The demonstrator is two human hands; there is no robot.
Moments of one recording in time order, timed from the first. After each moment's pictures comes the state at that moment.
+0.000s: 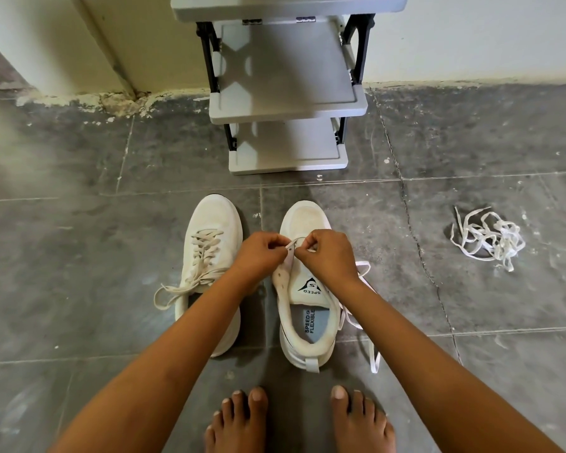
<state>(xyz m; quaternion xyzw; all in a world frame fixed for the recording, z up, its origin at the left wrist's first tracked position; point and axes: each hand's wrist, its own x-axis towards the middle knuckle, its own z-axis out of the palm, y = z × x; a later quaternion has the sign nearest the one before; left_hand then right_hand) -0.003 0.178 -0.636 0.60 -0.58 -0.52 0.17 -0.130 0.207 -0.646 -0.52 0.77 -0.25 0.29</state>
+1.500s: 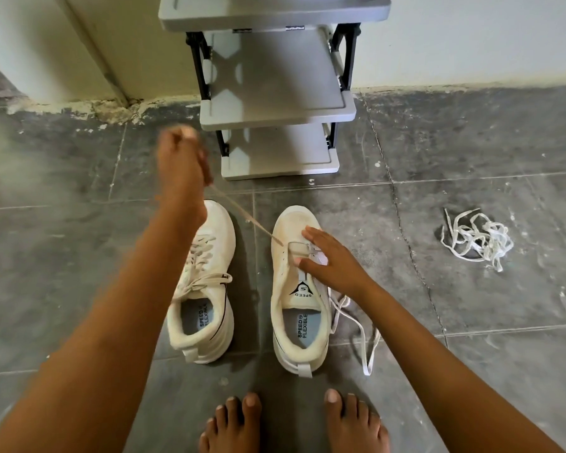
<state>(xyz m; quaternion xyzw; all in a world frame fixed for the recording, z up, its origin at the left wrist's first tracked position) 0.025 0.103 -0.542 0.54 -0.38 -0.50 0.56 -0.170 0.218 -0.662 -0.61 0.66 -0.22 0.38</state>
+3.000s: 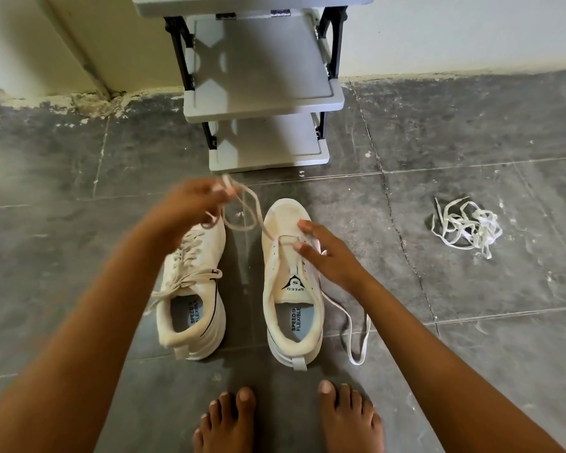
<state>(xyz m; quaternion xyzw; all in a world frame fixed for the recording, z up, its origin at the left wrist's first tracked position) 0.043 0.129 -0.565 0.54 -0.62 -0.53 0.21 -0.178 0.224 -0.672 -0.52 0.64 -0.32 0.46</state>
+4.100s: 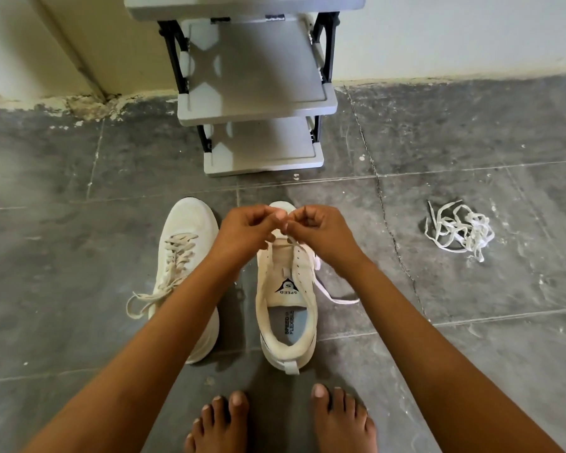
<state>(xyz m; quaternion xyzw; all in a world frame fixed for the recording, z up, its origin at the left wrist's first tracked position) -0.022 0.171 -0.592 0.54 -0.59 -0.54 0.28 -0.166 0.206 -0.607 -0.48 0.60 -0.44 0.46</state>
